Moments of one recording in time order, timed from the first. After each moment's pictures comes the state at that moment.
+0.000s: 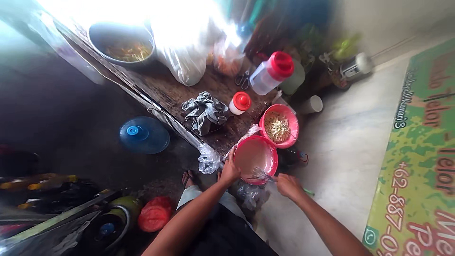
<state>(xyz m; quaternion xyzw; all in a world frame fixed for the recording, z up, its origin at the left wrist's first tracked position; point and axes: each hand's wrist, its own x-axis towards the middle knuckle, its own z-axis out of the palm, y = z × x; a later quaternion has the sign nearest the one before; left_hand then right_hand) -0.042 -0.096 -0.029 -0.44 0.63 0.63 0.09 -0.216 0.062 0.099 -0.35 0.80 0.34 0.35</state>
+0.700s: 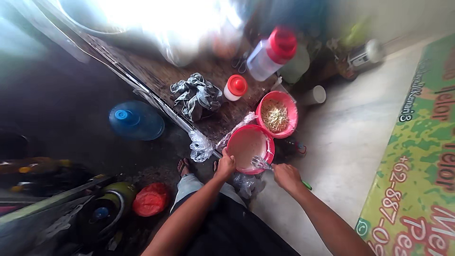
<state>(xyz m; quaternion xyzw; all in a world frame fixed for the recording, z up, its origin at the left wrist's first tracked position) -0.052 -0.059 -0.029 -0.52 0.58 0.62 0.12 -0.222 0.063 0.113 -0.36 0.81 0.36 0.29</state>
